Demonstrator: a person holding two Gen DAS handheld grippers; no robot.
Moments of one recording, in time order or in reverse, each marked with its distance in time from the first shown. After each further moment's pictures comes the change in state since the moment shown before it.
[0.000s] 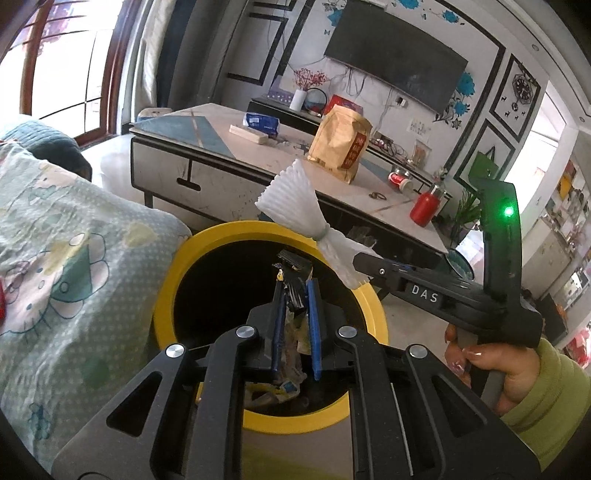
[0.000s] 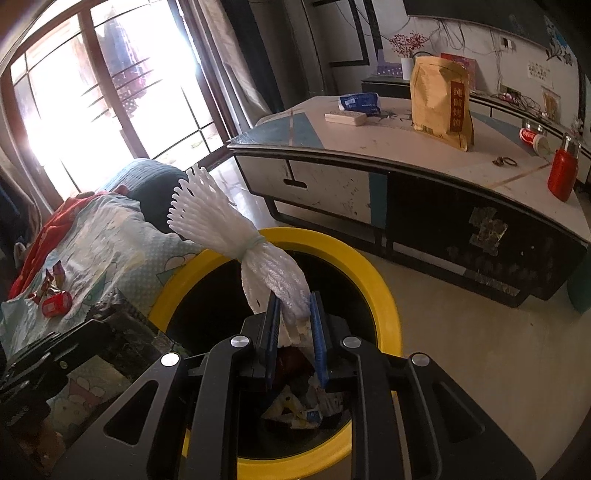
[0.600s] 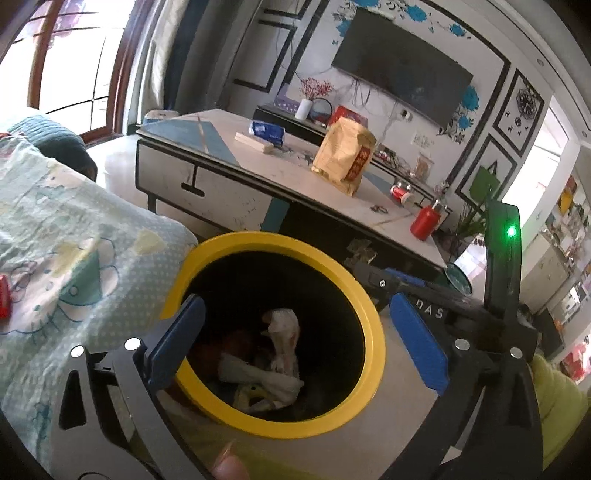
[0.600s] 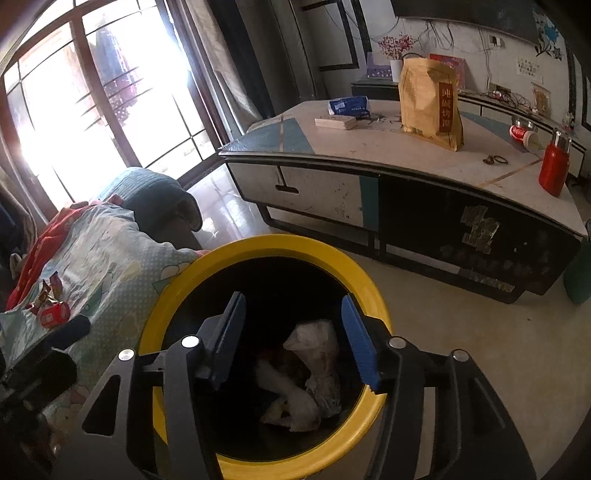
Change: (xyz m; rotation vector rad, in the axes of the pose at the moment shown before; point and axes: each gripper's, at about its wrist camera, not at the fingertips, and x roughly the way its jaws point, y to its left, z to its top) left arm -0.016 0.006 0.003 -0.043 -0.047 0.002; right arm -0.007 -0.002 0.001 0.019 -0.030 -0.024
